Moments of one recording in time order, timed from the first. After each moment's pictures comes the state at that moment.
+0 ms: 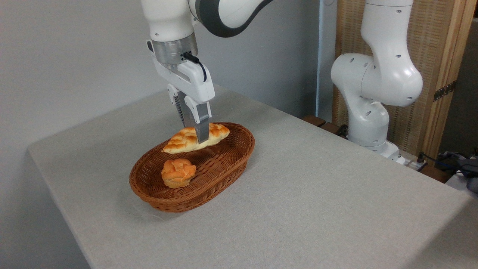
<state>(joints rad) 0.00 -0.14 -0.28 -2.01 -0.10 1.85 0.57</state>
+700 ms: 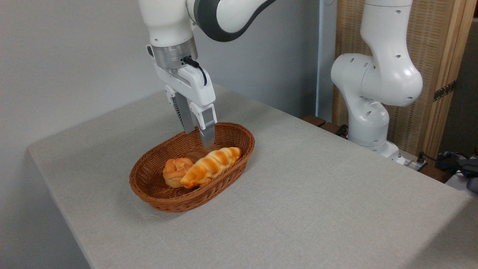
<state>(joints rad) 0.00 -0.13 -0.28 -2.01 -0.10 1.84 0.57</state>
